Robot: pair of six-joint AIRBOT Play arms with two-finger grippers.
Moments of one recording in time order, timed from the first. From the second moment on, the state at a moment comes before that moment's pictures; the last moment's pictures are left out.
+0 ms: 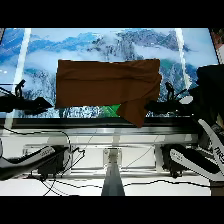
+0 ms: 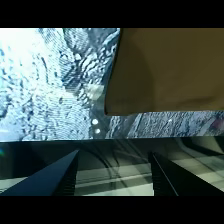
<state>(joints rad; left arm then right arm) 0.59 -1.27 0.77 1.08 -1.29 -1.06 -0.07 -1.16 0.46 -0.81 0.87 1.17</state>
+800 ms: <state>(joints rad) 0.59 -1.36 0.73 0.98 -1.19 -1.04 -0.04 -1.16 0.46 -0.82 0.99 1.13</state>
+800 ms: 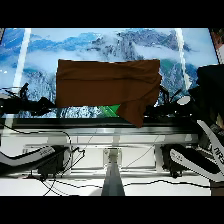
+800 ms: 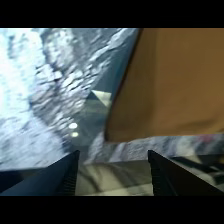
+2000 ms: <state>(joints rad) 0.54 -1.00 0.87 0.75 -1.30 -0.92 -0.04 -0.58 0.51 -0.79 0.85 1.34</state>
